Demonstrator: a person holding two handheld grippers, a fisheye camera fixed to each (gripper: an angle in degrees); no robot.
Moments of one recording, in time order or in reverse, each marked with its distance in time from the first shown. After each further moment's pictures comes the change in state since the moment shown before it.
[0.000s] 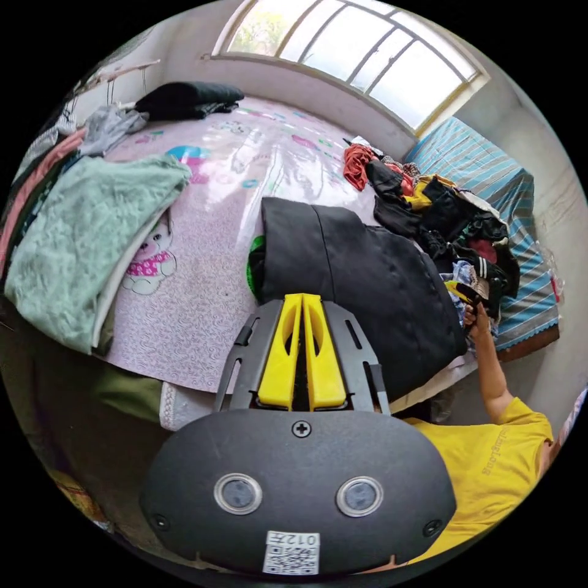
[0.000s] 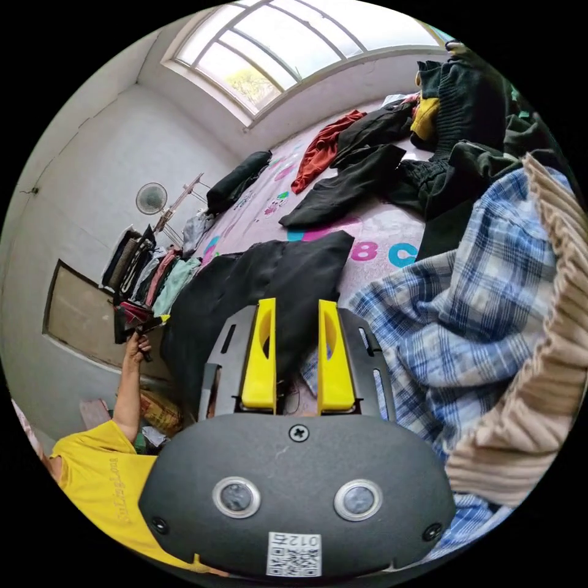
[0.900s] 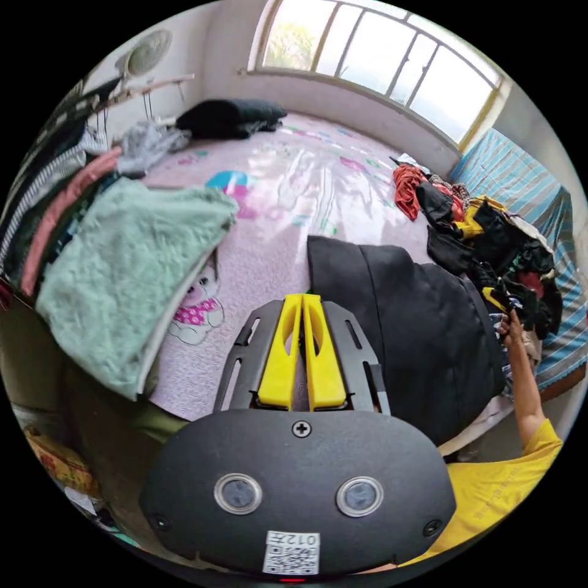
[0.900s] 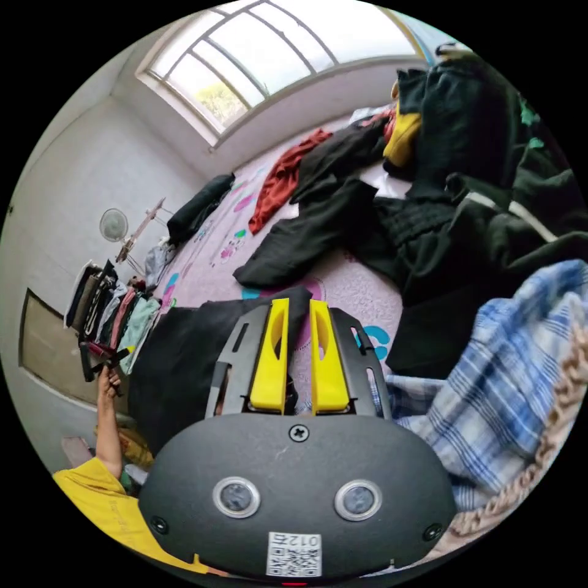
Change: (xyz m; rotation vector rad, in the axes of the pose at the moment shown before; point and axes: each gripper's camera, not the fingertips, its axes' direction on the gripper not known) left arm 0.034 -0.119 -0.100 0.077 -0.244 -0.060; right arm -0.025 -0.067 0.052 0.124 0.157 0.048
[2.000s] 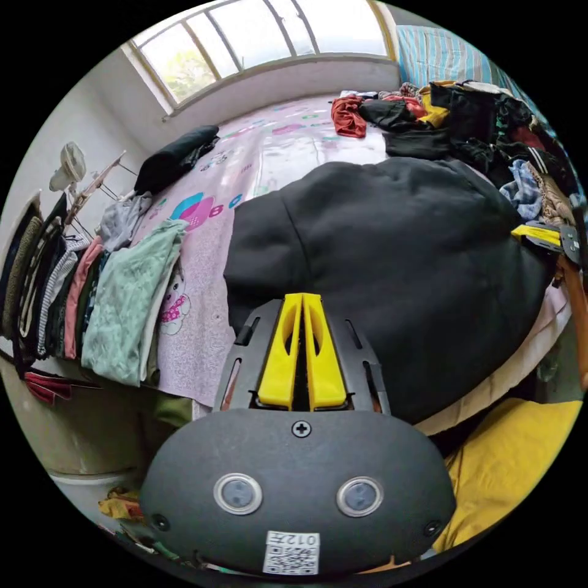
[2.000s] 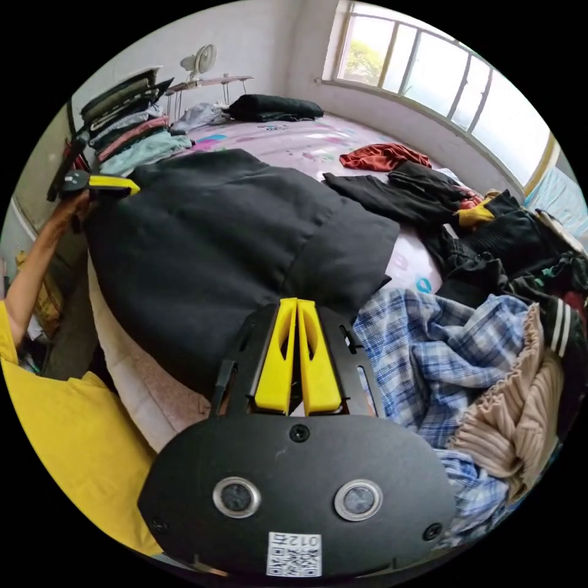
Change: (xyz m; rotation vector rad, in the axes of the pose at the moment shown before) left arm 0.197 -0.014 -0.101 -0.094 -0.214 0.386; right arm -0.216 0.230 -0.009 -0.205 0.284 -0.613
